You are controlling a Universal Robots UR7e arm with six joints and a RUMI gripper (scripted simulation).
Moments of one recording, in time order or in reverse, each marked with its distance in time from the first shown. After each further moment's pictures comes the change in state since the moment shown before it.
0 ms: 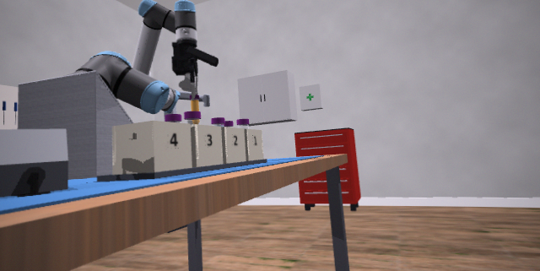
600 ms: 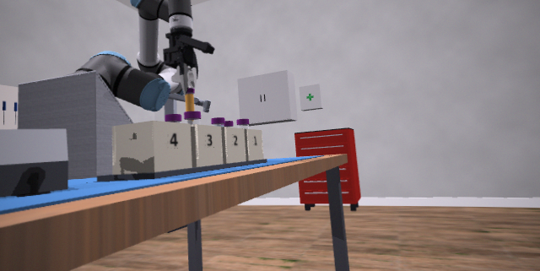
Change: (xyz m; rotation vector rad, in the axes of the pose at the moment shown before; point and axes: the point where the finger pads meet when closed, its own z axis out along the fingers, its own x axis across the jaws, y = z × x) arm 0.106 0.002 -0.001 0.005 0.001 0.424
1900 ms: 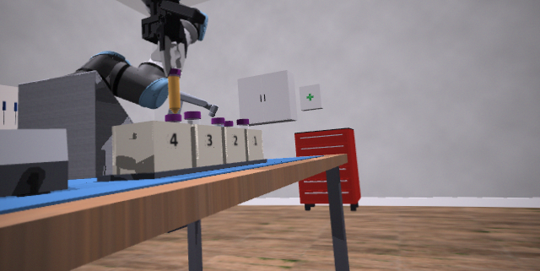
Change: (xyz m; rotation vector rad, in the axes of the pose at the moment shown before) arm 0.206 -0.091 -0.001 -0.009 0.006 0.091
